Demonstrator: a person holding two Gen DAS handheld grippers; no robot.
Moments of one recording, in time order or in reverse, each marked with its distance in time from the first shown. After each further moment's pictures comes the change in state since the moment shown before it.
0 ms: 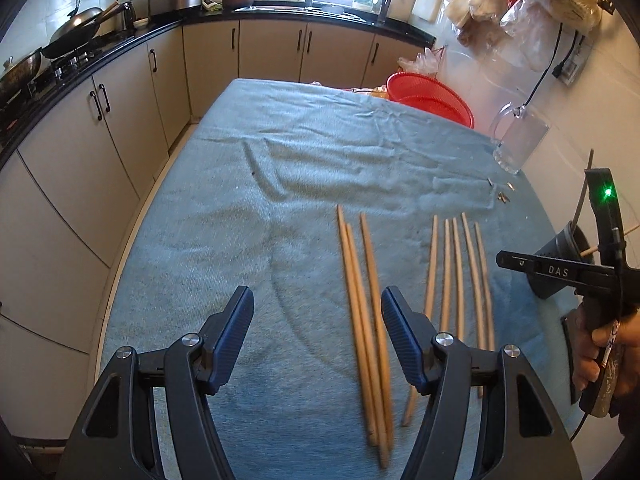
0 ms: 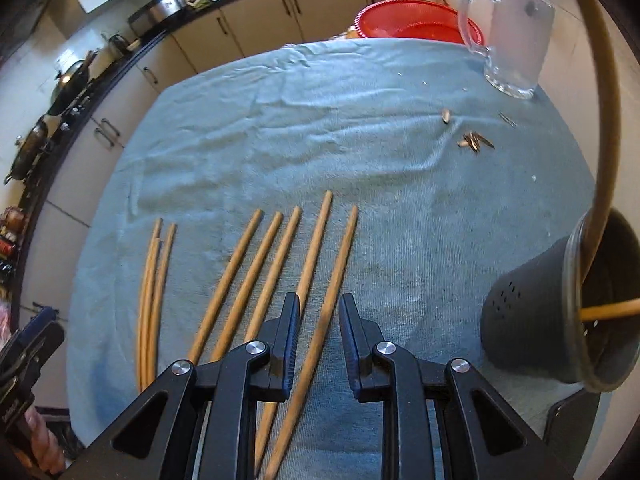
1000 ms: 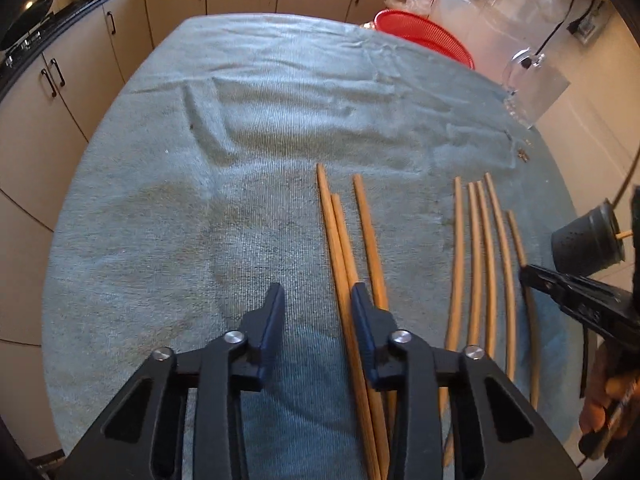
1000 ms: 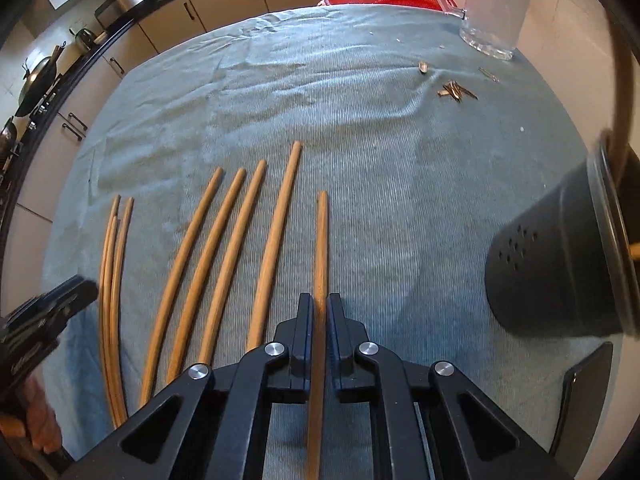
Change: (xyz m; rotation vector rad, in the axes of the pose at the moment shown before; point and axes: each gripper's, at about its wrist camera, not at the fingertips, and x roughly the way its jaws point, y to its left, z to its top) left arm 0.097 -0.011 0.018 0.045 0.218 -0.053; right arm 0.021 -0.003 -0.020 0.043 0.065 -0.088
